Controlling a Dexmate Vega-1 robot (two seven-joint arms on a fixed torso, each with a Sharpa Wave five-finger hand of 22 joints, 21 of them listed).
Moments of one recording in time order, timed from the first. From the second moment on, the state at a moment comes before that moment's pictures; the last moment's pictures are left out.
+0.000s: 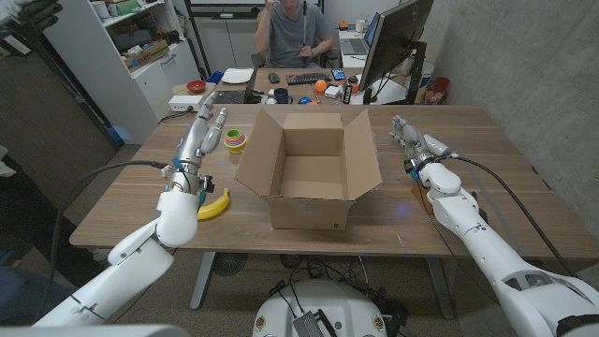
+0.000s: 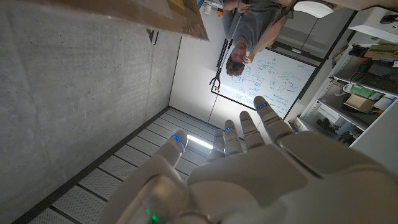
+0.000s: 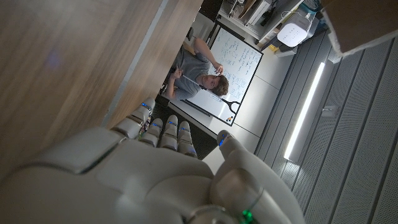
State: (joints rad) left arm 1.43 0.76 0.09 -2.15 0.26 0.07 0.60; left_hand 0.10 0.11 0.70 0.08 0.19 -0.03 0.06 0.18 0.17 0.05 0.07 0.21 0.18 0.07 0.08 0.19 0.17 0.15 0.12 0.21 0.18; right arm -0.79 -0.36 -0.19 -1.17 0.29 0.24 0.06; right_hand 0.10 0.11 0.46 0.12 0.21 0.06 0.01 0.18 0.17 0.08 -0.01 0.20 0.18 -0.03 -0.04 0.18 0.19 0.18 -0.04 0.19 0.17
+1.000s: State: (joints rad) left arm 1.87 0.71 -0.26 -2.60 0.59 0.52 0.17; left_hand 0.10 0.06 0.67 0.03 0.18 -0.05 0.07 0.18 0.17 0.02 0.05 0.20 0.18 0.03 0.06 0.18 0.17 0.14 0.13 0.21 0.18; right arm -0.74 -0.33 -0.20 -1.06 0.27 0.27 0.11; right_hand 0.10 0.11 0.45 0.12 0.21 0.06 0.02 0.18 0.17 0.08 -0.01 0.20 0.18 -0.03 -0.04 0.18 0.19 0.18 -0.04 0.19 0.17
